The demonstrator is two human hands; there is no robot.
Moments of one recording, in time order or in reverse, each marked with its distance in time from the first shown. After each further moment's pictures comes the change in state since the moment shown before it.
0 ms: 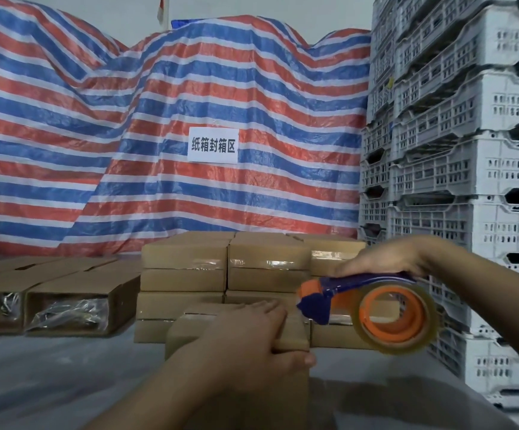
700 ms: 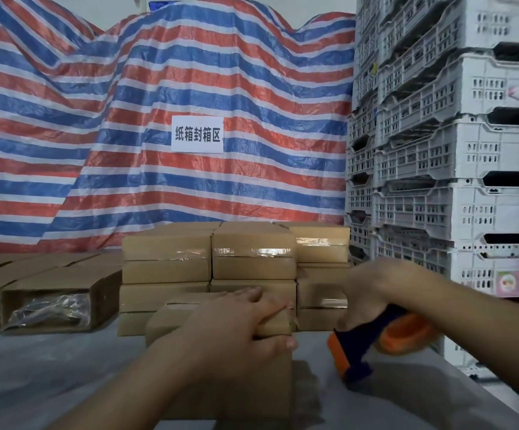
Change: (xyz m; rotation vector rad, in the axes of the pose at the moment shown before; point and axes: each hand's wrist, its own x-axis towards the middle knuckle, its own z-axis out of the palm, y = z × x) left_hand -0.006 0.002 -0.005 0.026 -0.022 0.051; right_hand 0.005 0.014 0.060 -0.998 0.227 0.169
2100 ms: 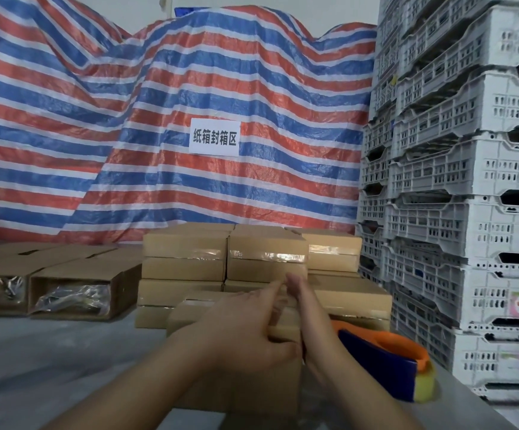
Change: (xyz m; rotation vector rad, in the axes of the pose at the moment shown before) left_hand -0.004 -0.003 -0.001 -0.266 0.122 -0.031; right_hand 0.018 -0.129 0.025 2.170 0.453 -0.128
